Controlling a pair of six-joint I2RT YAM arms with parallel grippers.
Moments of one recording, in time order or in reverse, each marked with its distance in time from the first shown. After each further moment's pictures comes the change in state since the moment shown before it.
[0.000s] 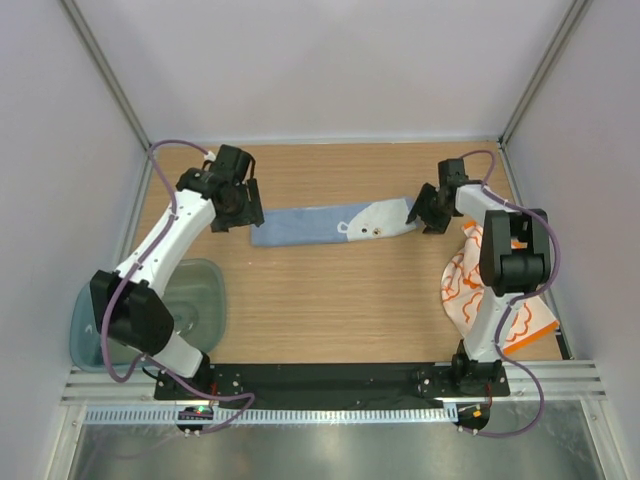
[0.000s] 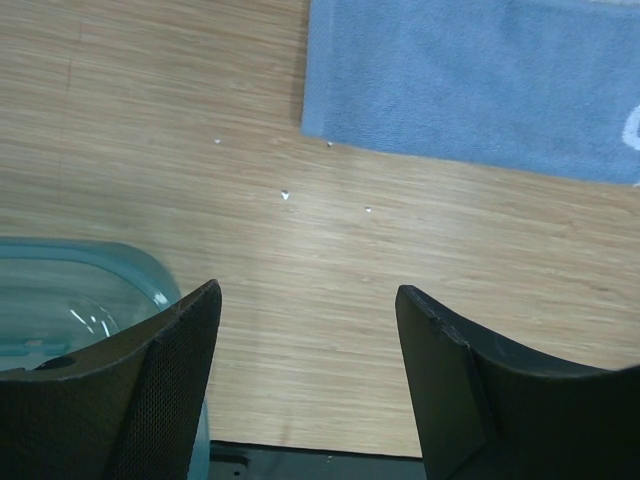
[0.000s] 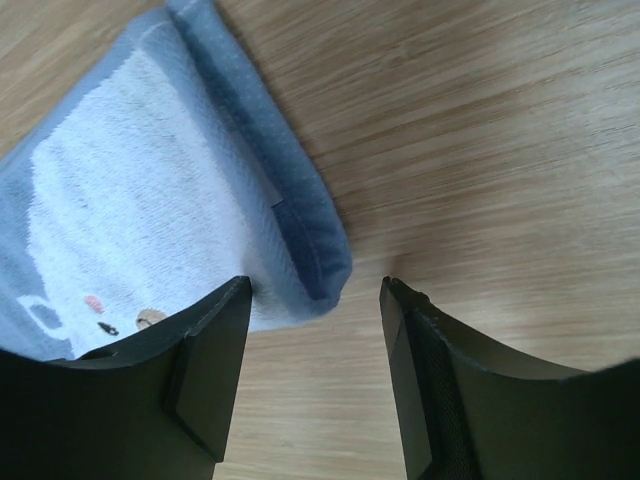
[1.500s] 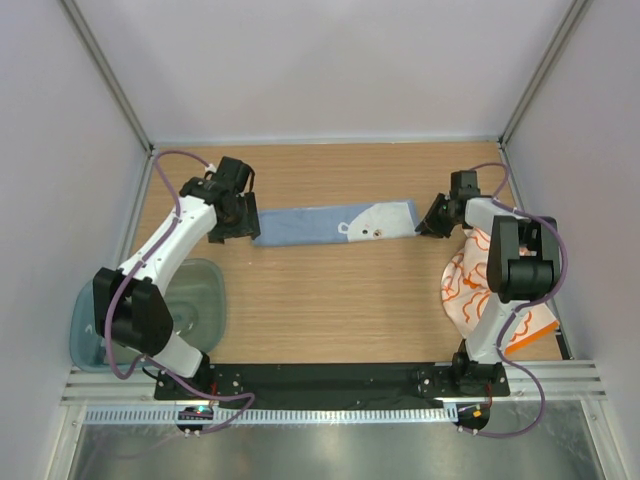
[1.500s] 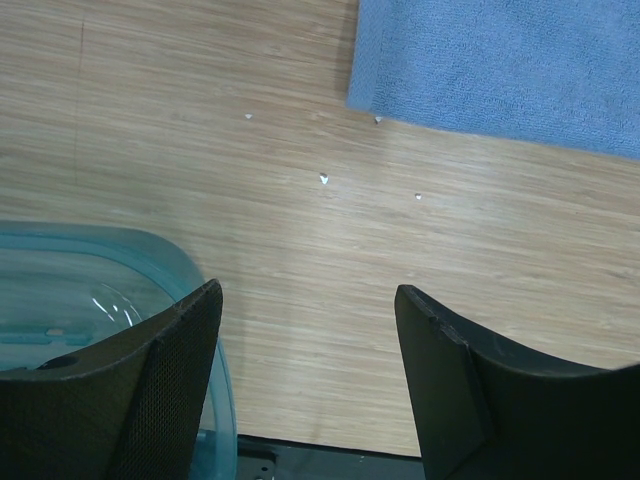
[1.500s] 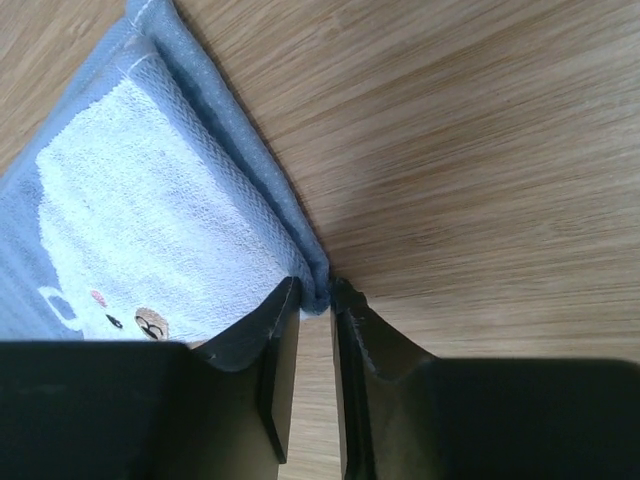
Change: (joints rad) left arm 0.016 -0.004 -0.115 0.031 -0.018 0.037; right arm -0.063 -0.050 -0.167 0.164 -0.096 0.043
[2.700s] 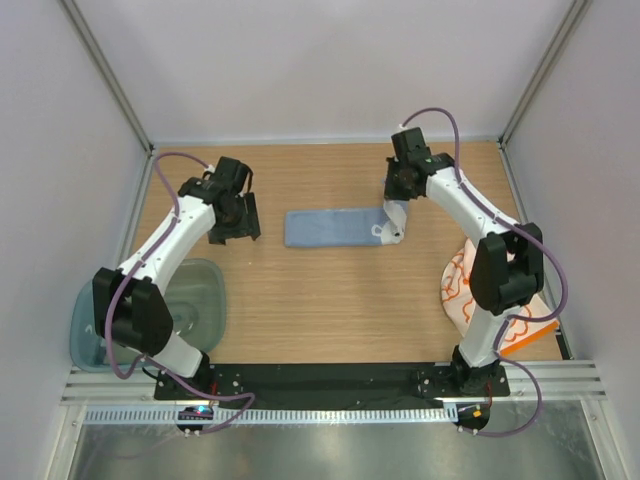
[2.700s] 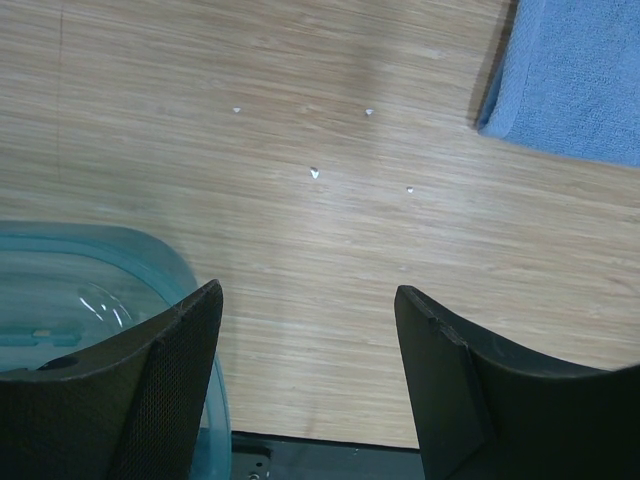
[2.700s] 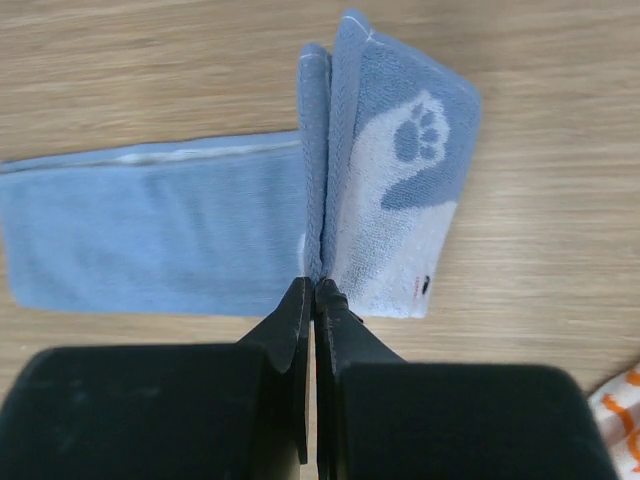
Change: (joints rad) left arm 0.010 0.000 -0.004 0.000 0.039 0.000; right arm 0.320 -0.052 0.395 -0.336 0.319 -0.162
